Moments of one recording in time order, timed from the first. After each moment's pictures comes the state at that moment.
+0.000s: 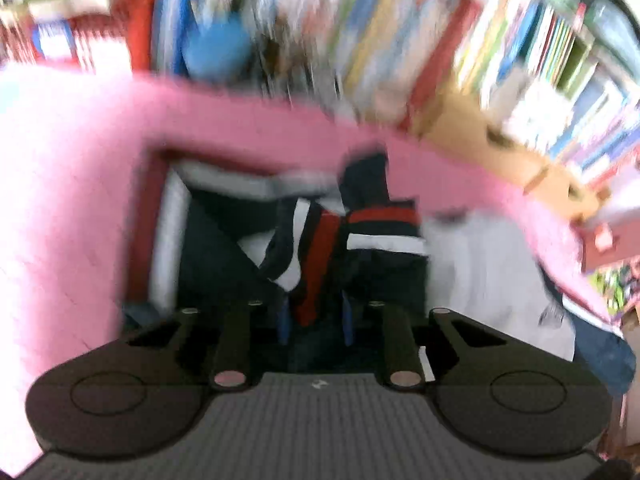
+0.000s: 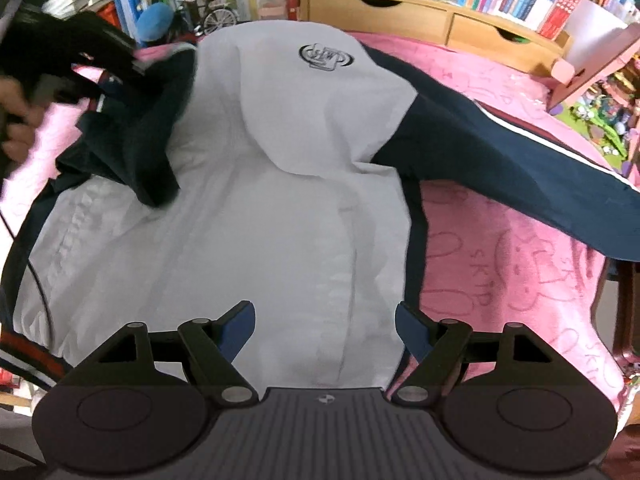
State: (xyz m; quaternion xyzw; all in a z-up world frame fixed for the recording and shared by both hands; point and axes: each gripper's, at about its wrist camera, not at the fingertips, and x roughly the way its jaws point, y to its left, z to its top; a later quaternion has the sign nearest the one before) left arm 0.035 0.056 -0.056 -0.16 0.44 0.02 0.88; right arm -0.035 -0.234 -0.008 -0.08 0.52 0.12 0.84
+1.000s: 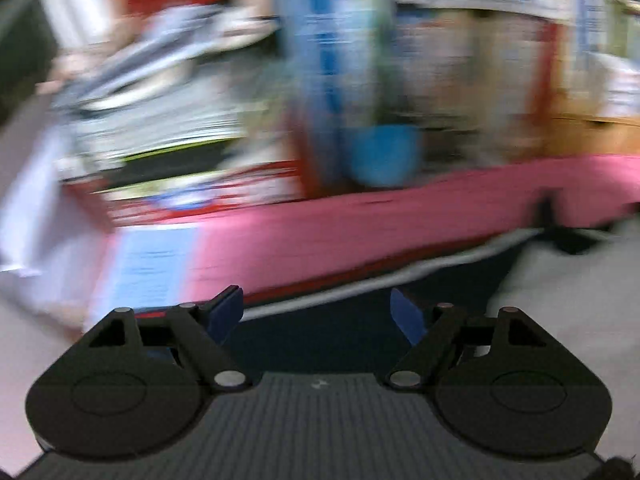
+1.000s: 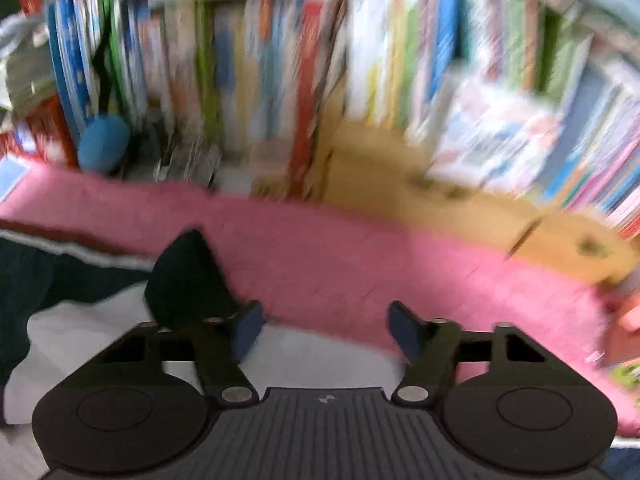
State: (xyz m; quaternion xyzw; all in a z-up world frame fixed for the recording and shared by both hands) left arm 0.081 0.177 -0.004 0.06 0.45 0.04 0.89; right arm 0.229 -0.123 0.001 -0.13 0.46 0.16 0.86
